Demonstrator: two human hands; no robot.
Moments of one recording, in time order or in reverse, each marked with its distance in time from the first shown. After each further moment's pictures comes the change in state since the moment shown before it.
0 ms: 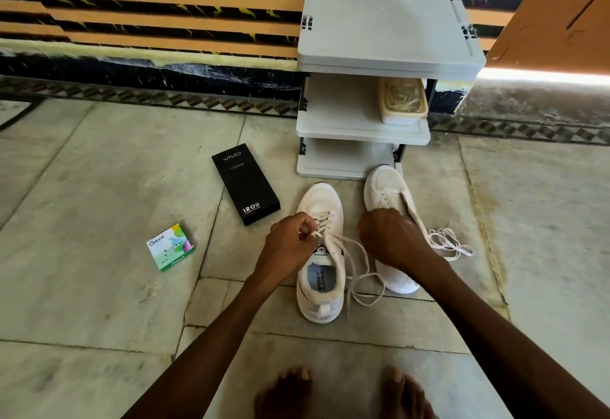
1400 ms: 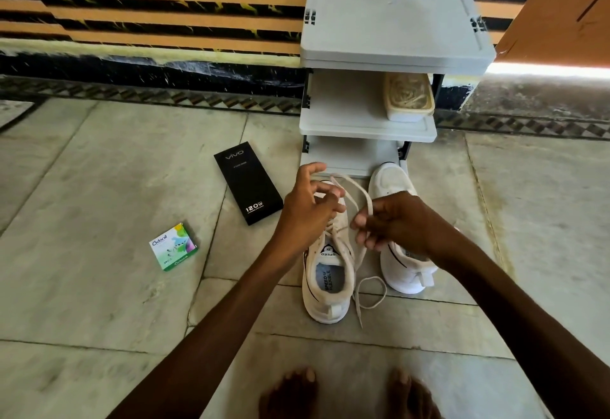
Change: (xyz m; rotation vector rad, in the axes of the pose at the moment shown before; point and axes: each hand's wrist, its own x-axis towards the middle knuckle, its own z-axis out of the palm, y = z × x) left_hand 0.005 0.074 -0.023 -0.504 0.000 -0.002; right_hand -0.012 0.002 -0.038 0.854 -0.176 -0.096
